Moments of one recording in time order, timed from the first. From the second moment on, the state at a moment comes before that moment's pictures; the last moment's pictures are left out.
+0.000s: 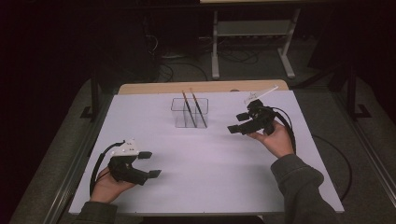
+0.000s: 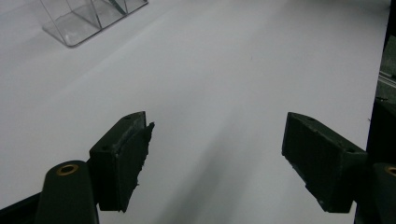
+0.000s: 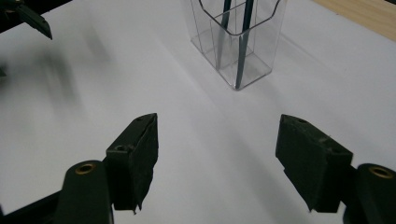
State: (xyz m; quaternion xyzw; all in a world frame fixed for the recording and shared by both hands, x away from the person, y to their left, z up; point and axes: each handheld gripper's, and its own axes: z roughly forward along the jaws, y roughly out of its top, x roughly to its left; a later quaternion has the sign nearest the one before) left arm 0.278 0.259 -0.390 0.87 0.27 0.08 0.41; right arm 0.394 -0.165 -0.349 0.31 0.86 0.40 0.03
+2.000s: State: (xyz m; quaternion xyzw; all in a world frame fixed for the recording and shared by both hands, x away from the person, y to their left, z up) left arm 0.278 0.265 -0.392 0.86 0.28 0.08 0.42; right arm 0.323 -0.210 -0.392 0.32 0.84 0.43 0.04
